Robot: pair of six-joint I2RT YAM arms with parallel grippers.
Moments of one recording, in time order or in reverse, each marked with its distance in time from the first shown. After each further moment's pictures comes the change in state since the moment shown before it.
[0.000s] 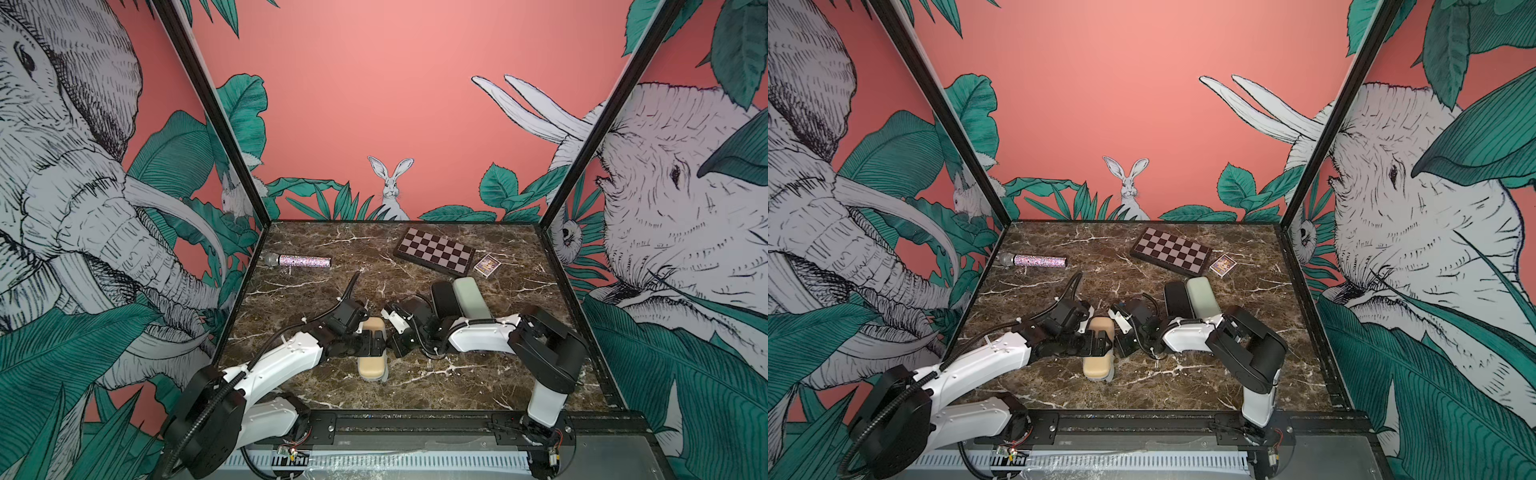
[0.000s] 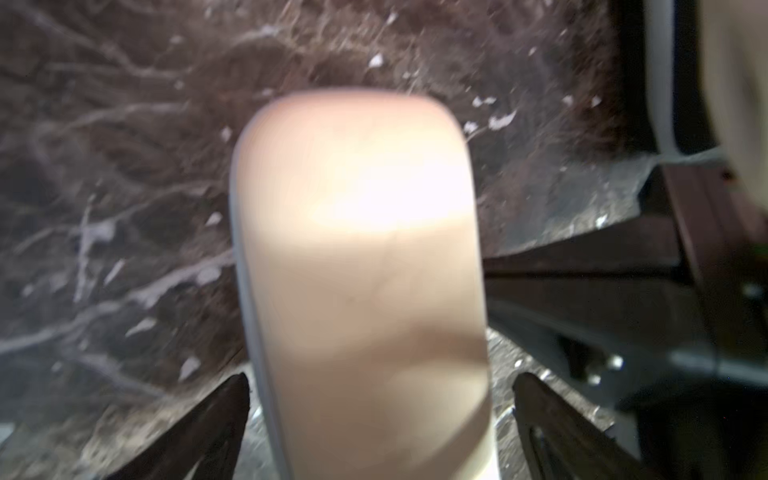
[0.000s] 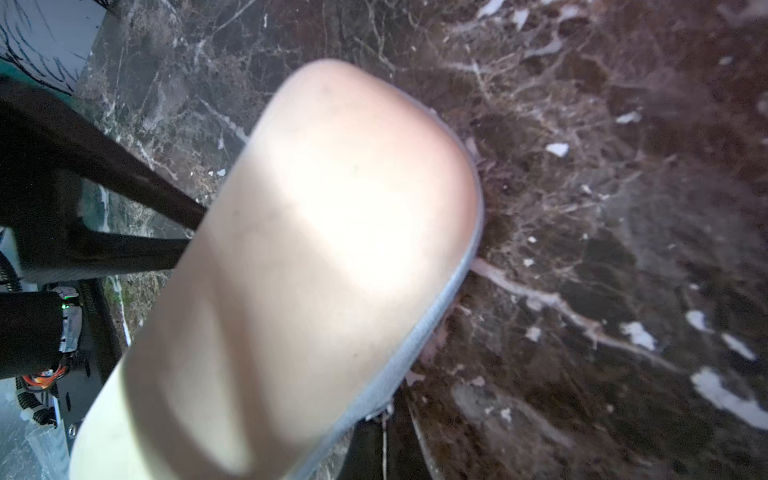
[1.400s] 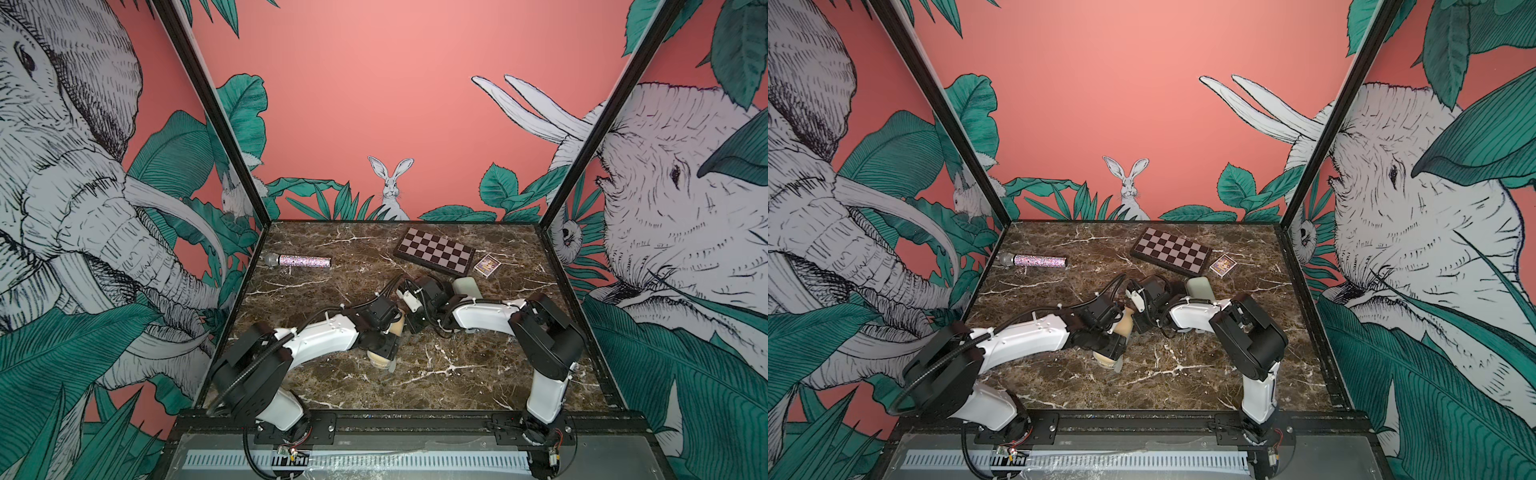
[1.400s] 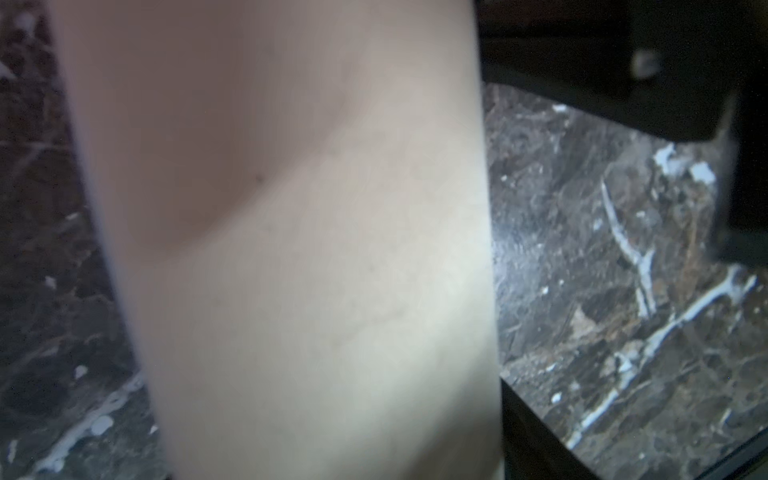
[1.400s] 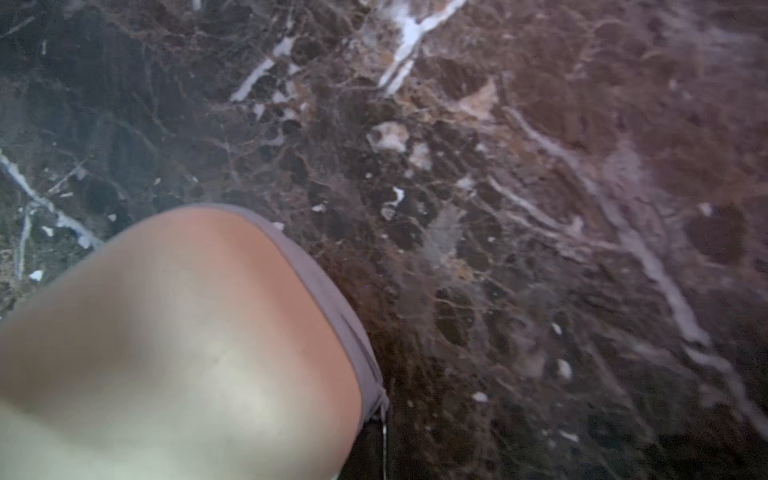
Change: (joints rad) left arm -0.175 0.389 0.290 -0.061 -0.127 0.298; right arm -0.209 0.022 0.089 -0.174 0.151 -0.270
